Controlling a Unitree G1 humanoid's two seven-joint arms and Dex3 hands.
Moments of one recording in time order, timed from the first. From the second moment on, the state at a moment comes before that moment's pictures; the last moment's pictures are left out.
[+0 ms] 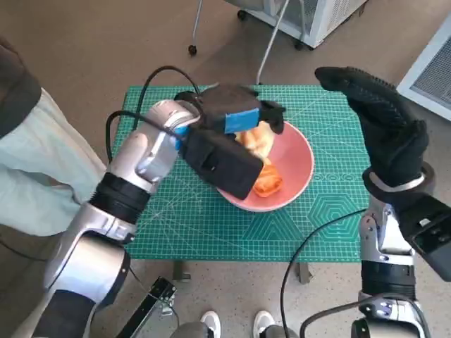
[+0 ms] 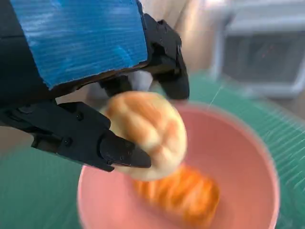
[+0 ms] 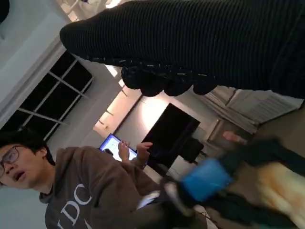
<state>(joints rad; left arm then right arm) -1.17 0.29 -0.46 0.72 0.59 -0.11 -0.71 -0.64 -0.24 -0.14 0.29 0.32 -0.68 0.53</state>
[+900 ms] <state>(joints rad) -1.08 0.36 -0.27 0.59 0.37 -0.21 -0.62 -0.65 -0.25 -0.15 0.32 0.25 -0.69 0.45</state>
